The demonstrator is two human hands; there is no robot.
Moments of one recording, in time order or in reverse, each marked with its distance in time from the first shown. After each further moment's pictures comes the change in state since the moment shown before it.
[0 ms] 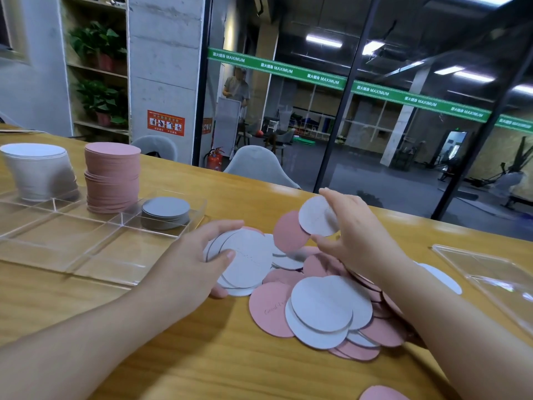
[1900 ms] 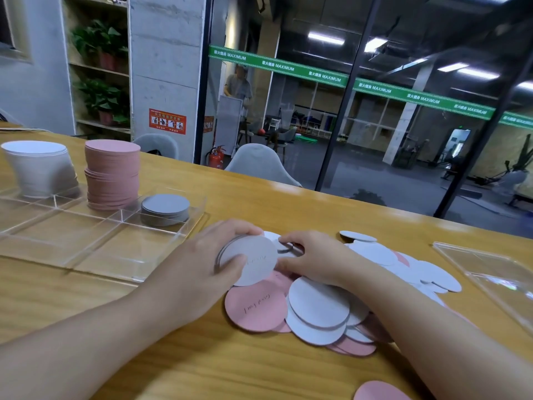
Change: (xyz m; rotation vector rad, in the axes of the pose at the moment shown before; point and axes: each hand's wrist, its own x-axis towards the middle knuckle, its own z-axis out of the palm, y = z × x) left_hand -0.007 0.004 0.002 0.383 -0.021 0.409; right_hand 0.001 -0.032 0.026 0.118 -0.499 0.207
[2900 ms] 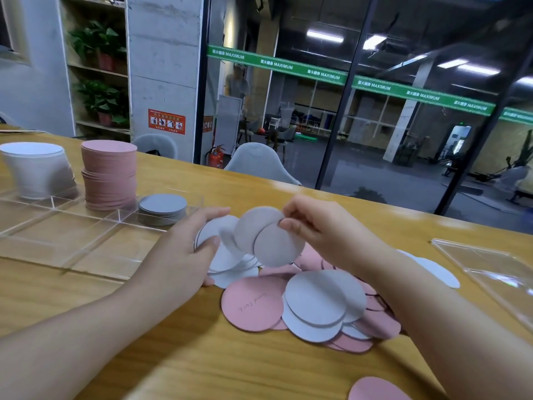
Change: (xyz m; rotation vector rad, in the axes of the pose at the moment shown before) left_hand 0.004 -0.008 -0.001 -0.291 0.112 -0.352; right_hand -0.015 -0.010 -0.034 0.123 0.244 -0.333
